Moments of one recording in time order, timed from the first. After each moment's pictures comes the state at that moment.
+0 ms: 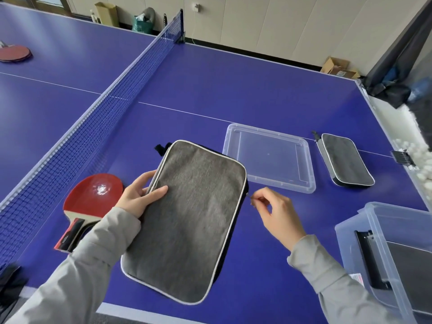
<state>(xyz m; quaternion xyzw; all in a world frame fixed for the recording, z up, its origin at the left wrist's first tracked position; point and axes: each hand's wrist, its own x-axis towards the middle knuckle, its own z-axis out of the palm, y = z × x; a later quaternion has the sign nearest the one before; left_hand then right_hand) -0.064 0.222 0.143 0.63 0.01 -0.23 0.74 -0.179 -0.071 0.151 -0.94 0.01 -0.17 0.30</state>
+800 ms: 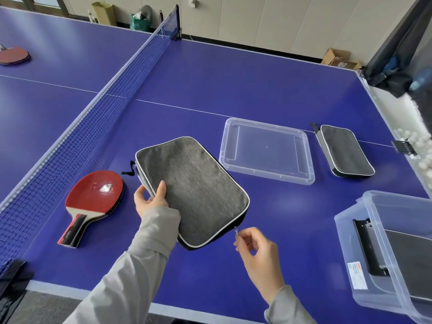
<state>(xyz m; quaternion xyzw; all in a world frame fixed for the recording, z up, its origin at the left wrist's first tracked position) -0.093 0.156 0.116 0.59 0.34 0.03 0.73 -0.260 -0.005 0.105 -0.84 0.18 -0.11 0.51</state>
